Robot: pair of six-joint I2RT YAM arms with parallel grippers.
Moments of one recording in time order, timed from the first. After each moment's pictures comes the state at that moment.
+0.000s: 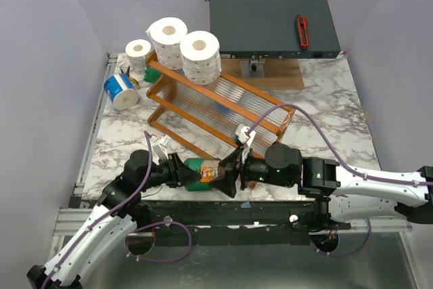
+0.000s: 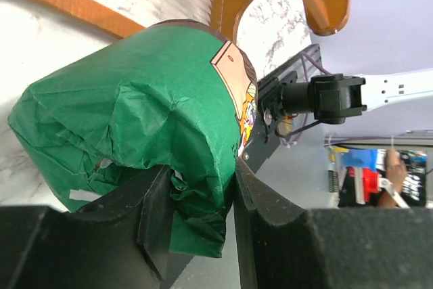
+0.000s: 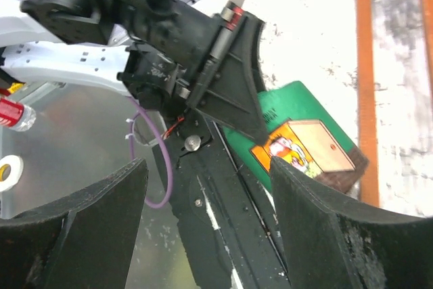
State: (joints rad) left arm -0.58 0.31 0.28 -0.39 0.46 -0.91; right arm 1.38 1.03 0.94 -0.18 0.10 0.37
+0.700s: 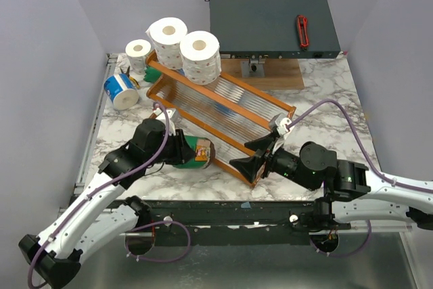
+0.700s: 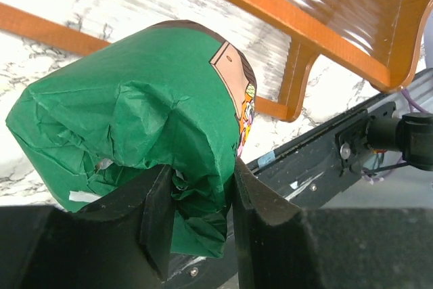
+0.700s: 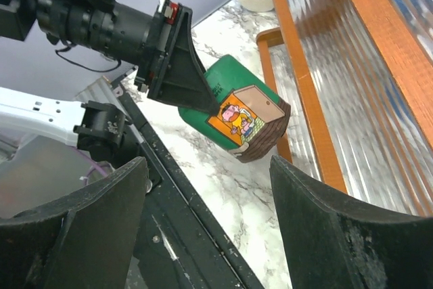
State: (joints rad) left arm -0.61 0.71 0.76 -0.69 0.19 -0.60; right arm 1.38 0.81 0.92 -0.24 0.40 0.31
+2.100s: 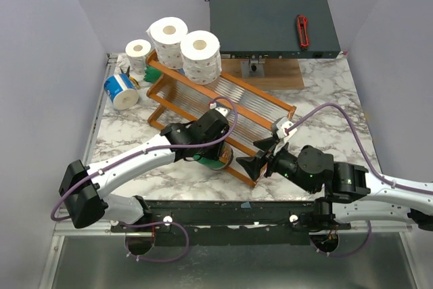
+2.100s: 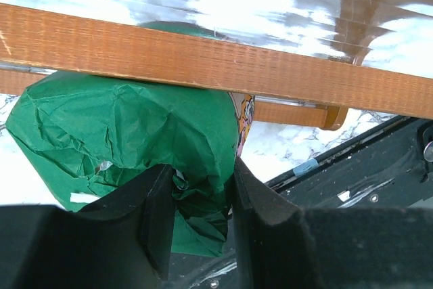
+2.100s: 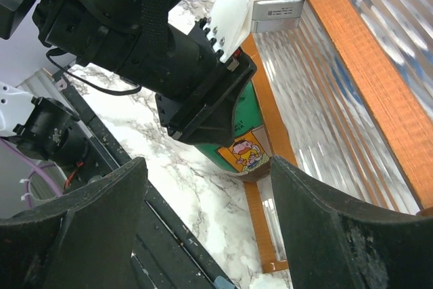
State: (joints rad) left arm -0.95 1.31 1.09 -0.72 -0.12 -0.54; right arm 1.38 0.77 0.86 -0.28 0.53 0.27
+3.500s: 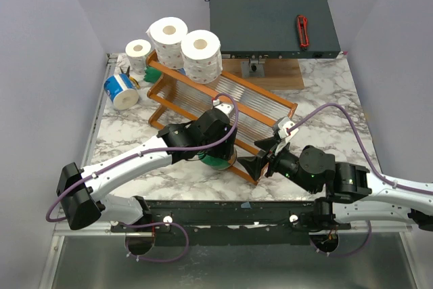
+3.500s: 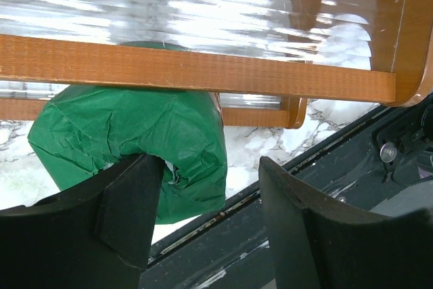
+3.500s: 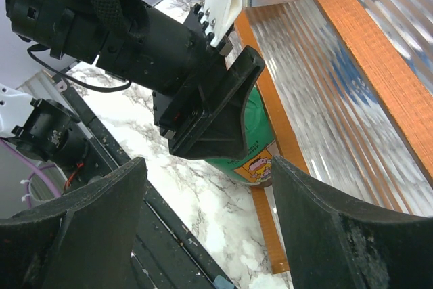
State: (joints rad) left arm -0.99 1.29 1.14 -0.67 -0.12 -0.55; right arm 1.38 0.76 0.86 -0.29 0.53 0.27
